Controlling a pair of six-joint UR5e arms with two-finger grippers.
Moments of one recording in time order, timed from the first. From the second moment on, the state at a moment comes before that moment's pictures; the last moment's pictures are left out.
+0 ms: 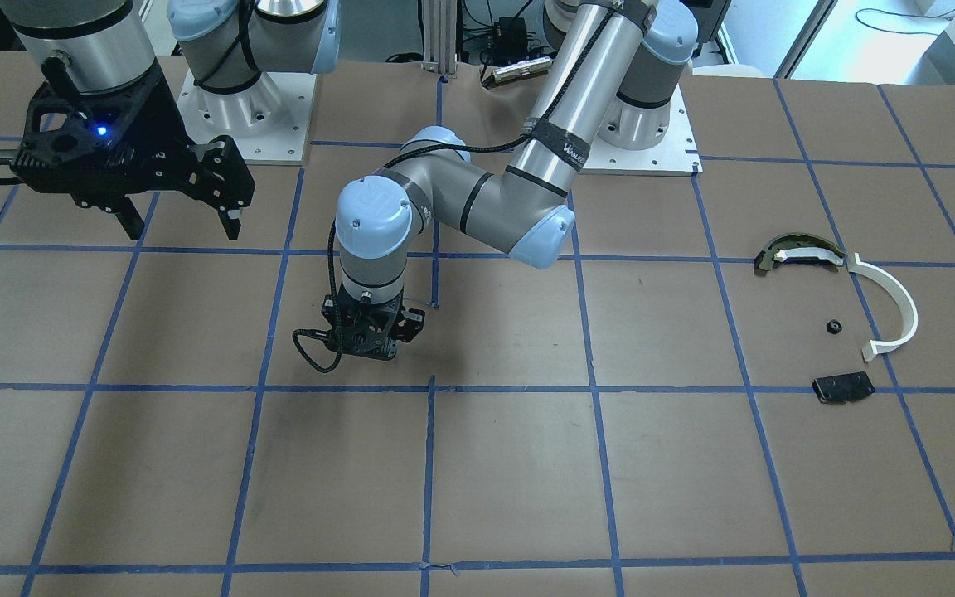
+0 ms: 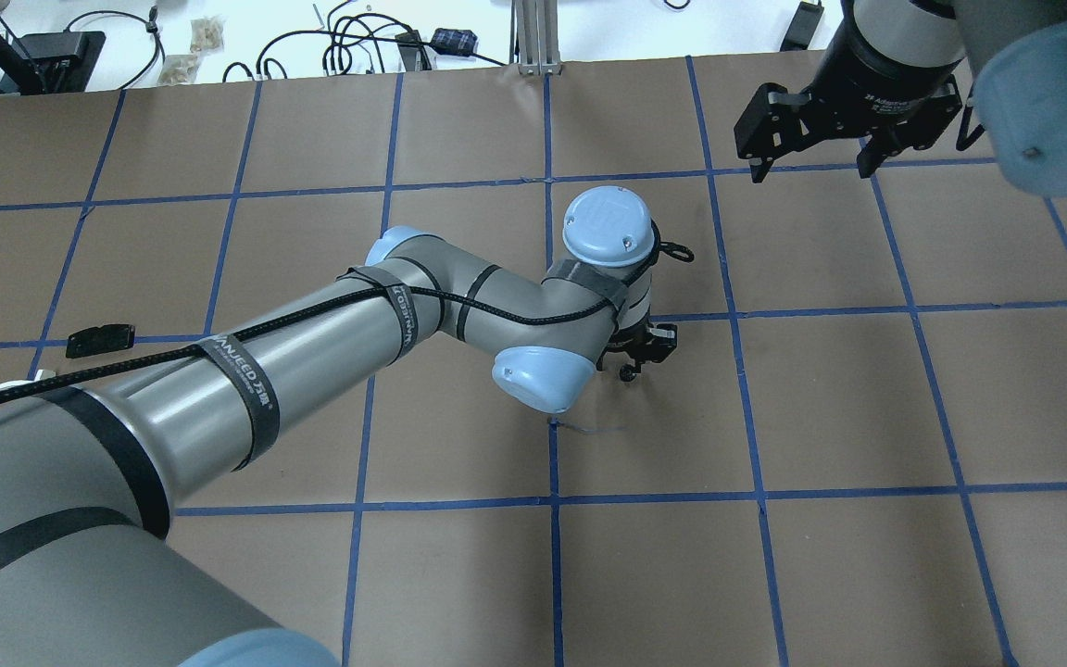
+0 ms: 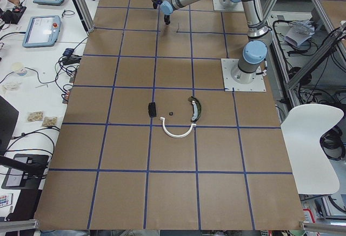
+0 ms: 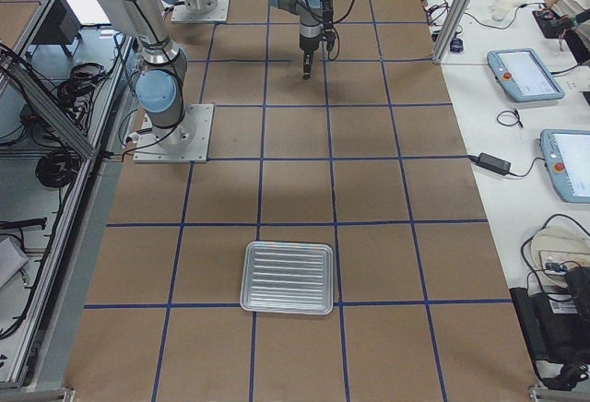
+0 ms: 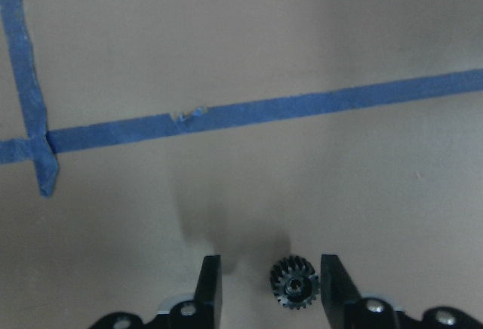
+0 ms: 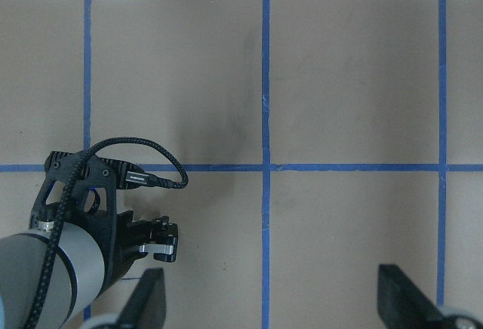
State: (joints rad) left arm -2.10 -2.16 -1.66 -0.85 1.49 -0.40; right arm 1.57 -1.58 1.60 -1.73 -1.55 0.00
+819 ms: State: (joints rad) left arm -2.11 -2.17 -1.66 -0.86 1.48 -0.41; right arm 1.57 -1.58 1.59 -1.73 -1.55 0.00
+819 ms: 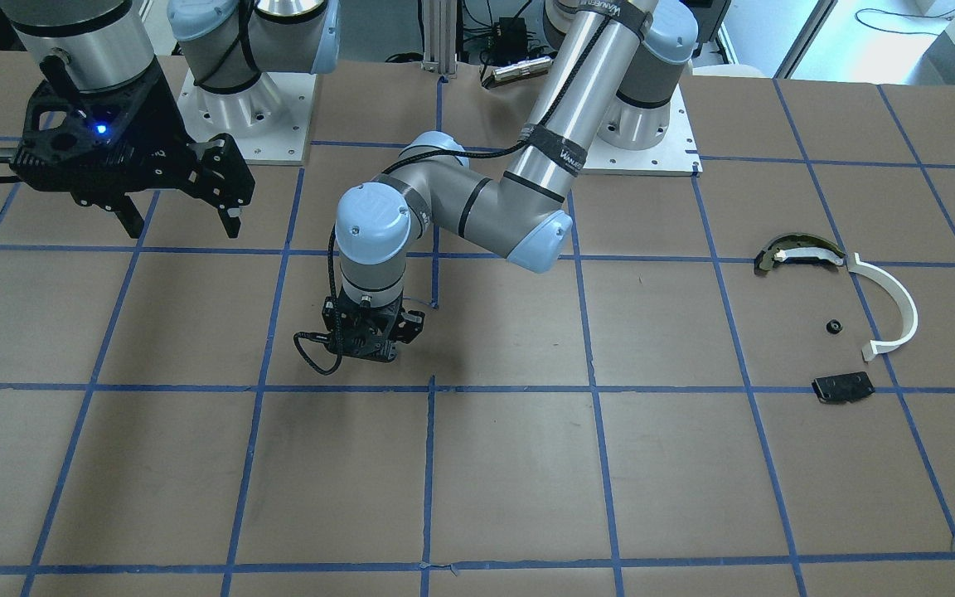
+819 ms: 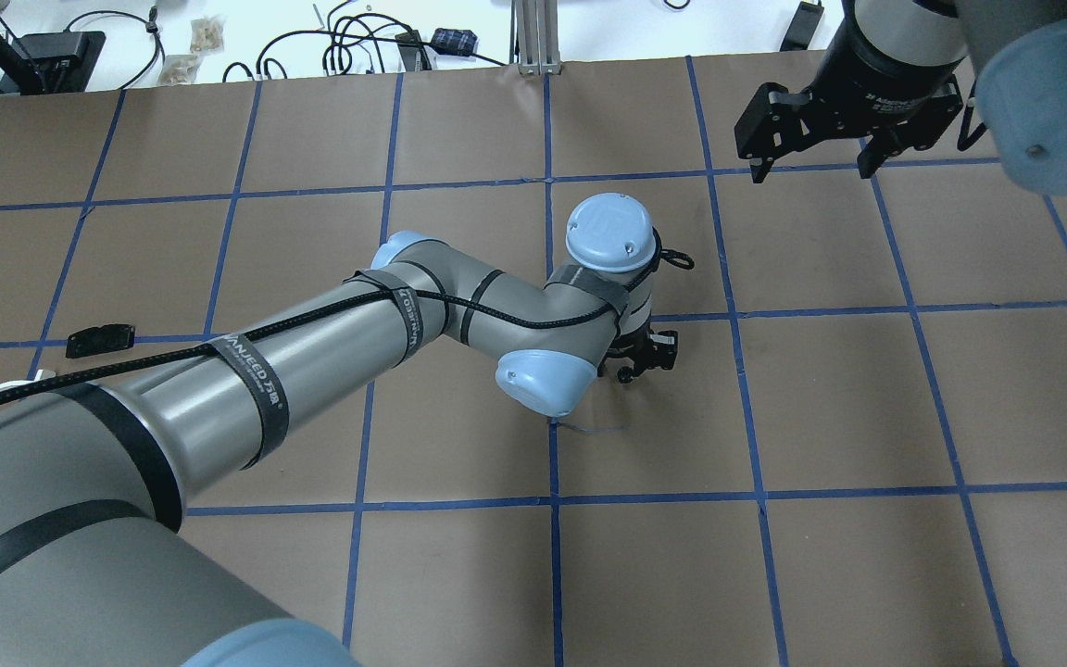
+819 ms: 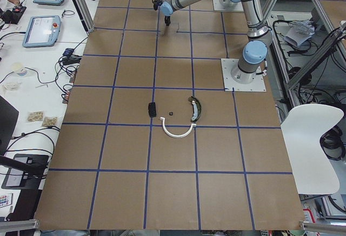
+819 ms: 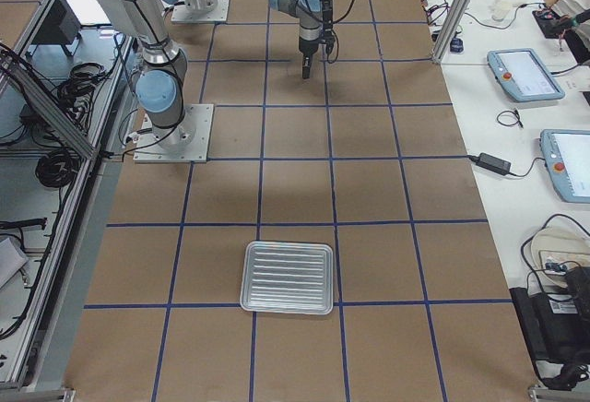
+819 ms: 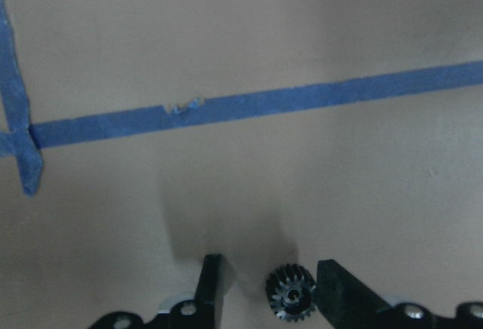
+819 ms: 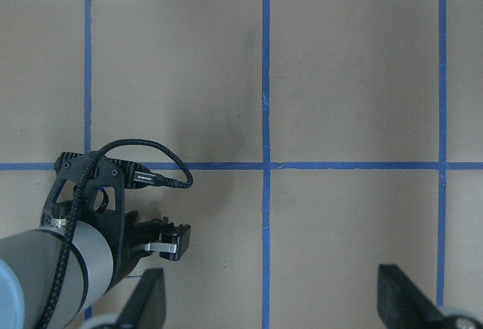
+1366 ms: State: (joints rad) left arm -2.12 -2.17 -1.66 -0.87 1.48 -0.41; right arm 1.57 -1.58 1.59 -1.73 -1.55 -0.01
